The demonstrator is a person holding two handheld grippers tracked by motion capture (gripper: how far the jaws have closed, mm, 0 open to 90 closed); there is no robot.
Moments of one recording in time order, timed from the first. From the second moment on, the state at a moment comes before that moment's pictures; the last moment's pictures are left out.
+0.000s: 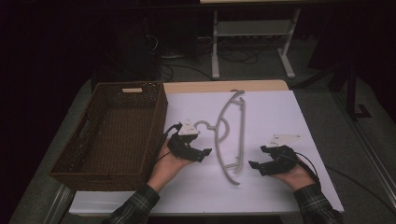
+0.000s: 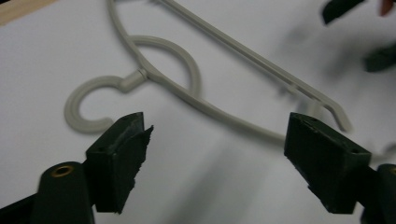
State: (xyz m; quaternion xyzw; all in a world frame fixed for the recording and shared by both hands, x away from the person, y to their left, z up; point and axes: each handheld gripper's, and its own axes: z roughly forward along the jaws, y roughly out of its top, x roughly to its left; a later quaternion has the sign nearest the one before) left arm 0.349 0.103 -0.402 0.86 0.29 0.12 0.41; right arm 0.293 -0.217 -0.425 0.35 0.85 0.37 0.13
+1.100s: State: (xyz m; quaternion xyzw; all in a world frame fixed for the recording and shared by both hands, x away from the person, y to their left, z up) left arm 0.470 0.024 -0.446 0.88 0.35 0.13 0.31; right arm 0.274 -0.232 -0.417 0.36 0.83 0.40 0.13
